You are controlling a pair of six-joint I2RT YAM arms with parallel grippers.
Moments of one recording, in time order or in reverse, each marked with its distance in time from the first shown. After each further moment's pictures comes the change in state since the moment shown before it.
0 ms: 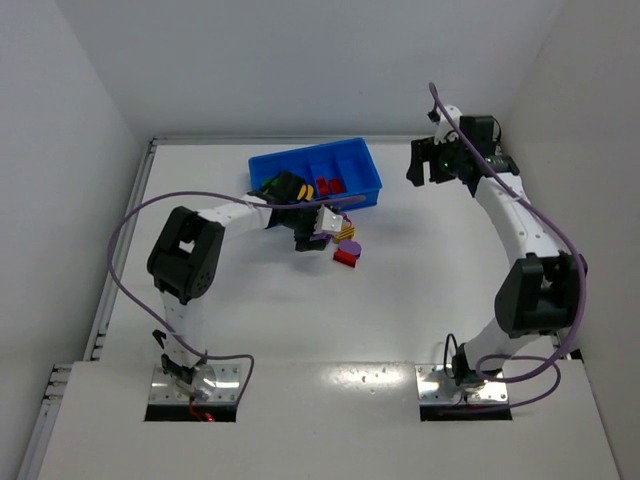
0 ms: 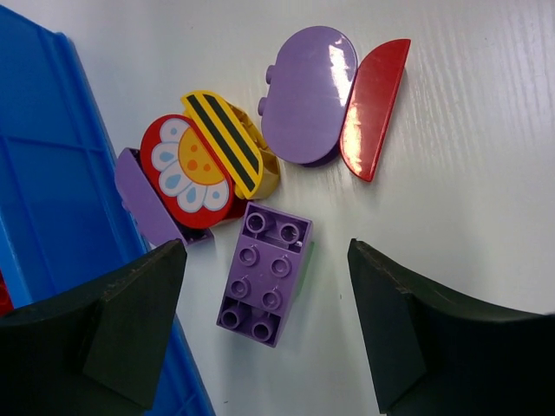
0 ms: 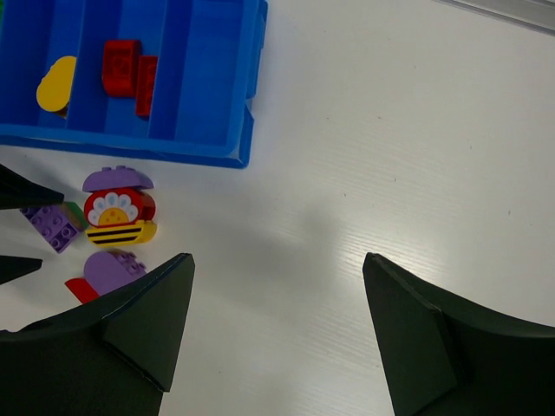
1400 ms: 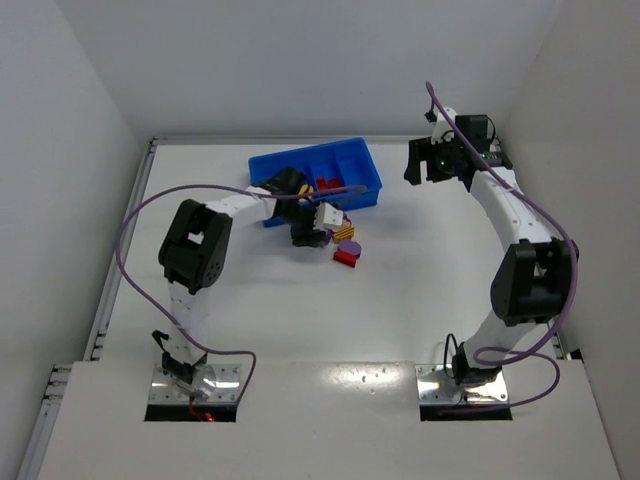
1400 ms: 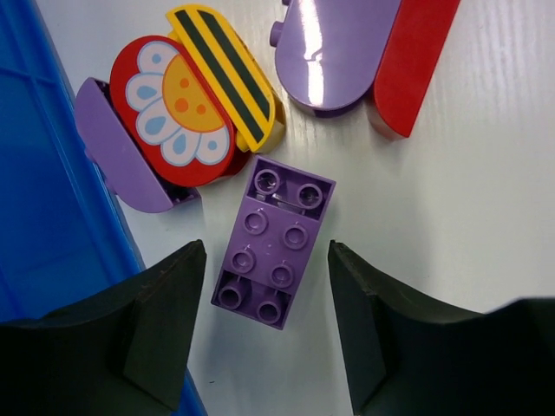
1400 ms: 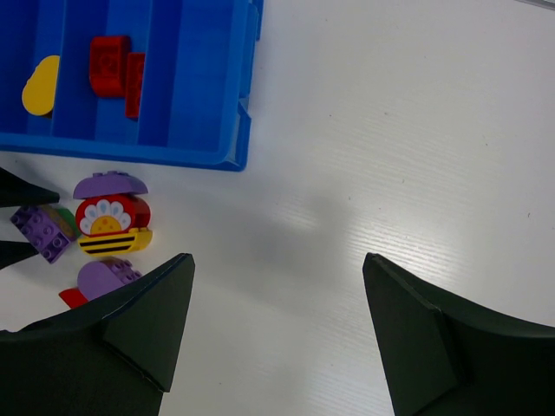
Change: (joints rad) left arm 0.028 0.108 0.132 -0.163 -0.068 -0.015; right arm -0.005 0.088 0.039 0.010 -0.011 0.019
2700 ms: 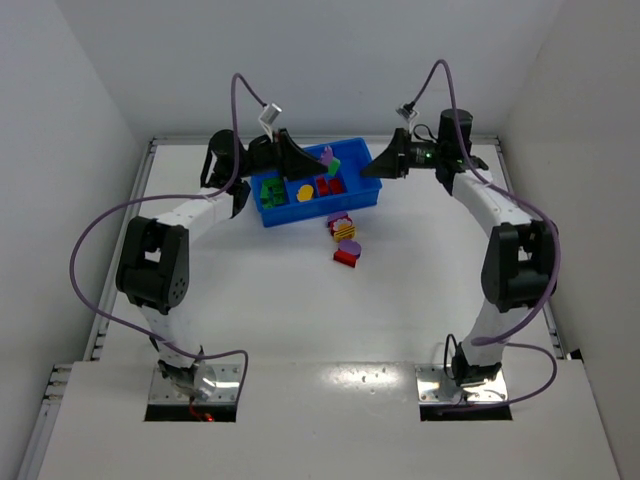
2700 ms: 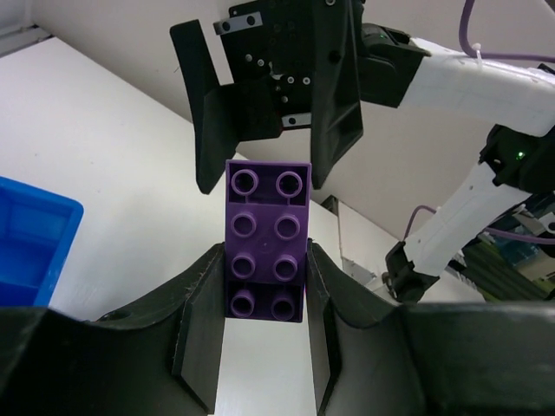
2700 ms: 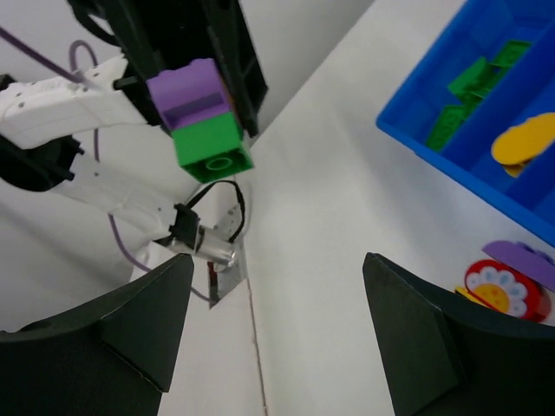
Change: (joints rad) left arm 0.184 -0.257 -0.182 1.313 0.470 -1.961; right arm 0.053 0.113 -0.052 0.510 -0.998 0.591
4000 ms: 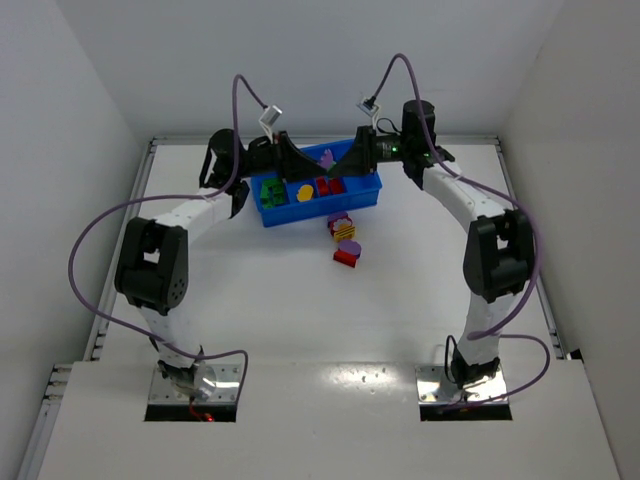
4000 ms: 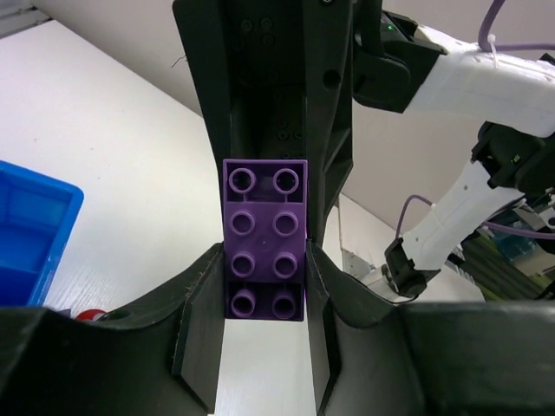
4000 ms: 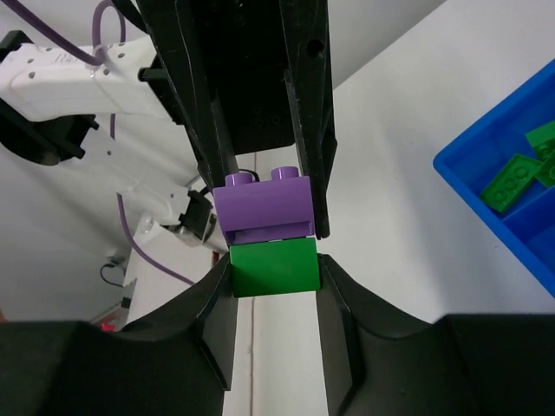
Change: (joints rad) left arm 0.001 -0.008 -0.002 -0.053 0.023 0.032; right arm 0.164 0.113 0.159 0.084 -0.019 0.029
